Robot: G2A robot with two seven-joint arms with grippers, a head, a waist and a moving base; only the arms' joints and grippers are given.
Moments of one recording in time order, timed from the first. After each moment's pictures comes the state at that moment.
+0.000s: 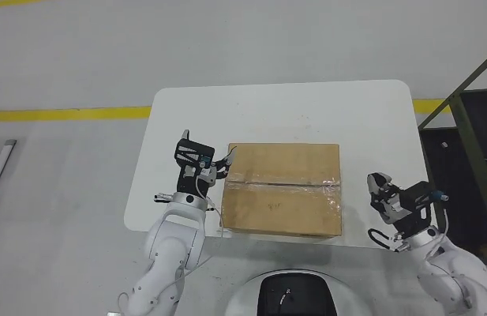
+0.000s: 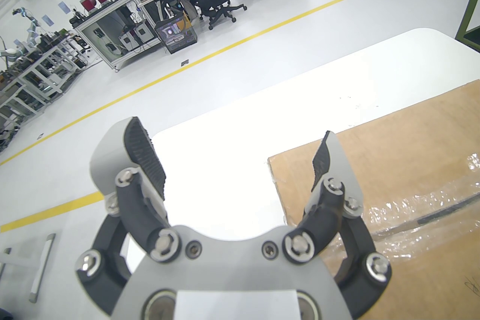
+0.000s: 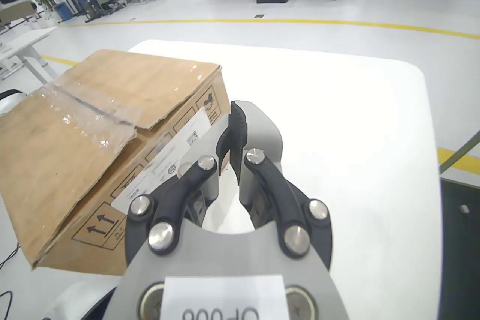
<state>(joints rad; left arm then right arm) 1.17 -1.21 -1.22 -1.97 1.60 0.04 -0.35 -1.64 -1.11 1.51 -1.82 -1.06 -0.26 -0.16</state>
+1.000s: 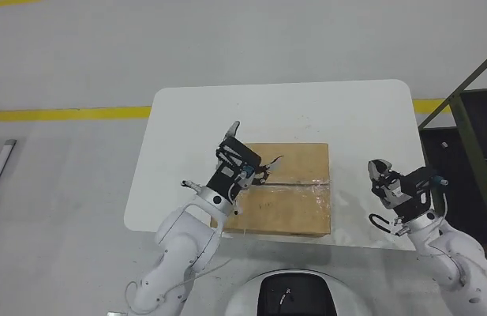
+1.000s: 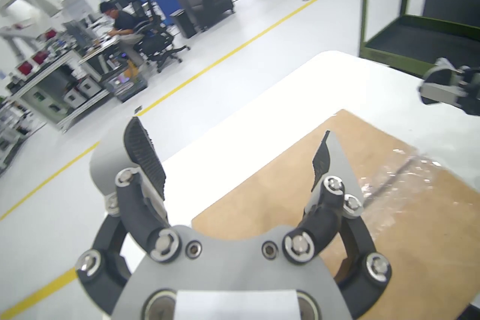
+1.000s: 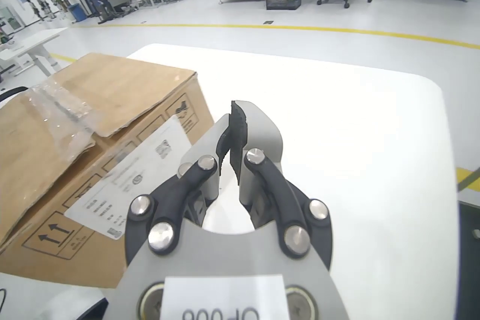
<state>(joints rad) 1.05 -1.22 -1.07 -2.01 1.53 -0.25 -0.32 -1.54 -1.12 1.56 -1.72 -1.07 -0.32 -0.19</state>
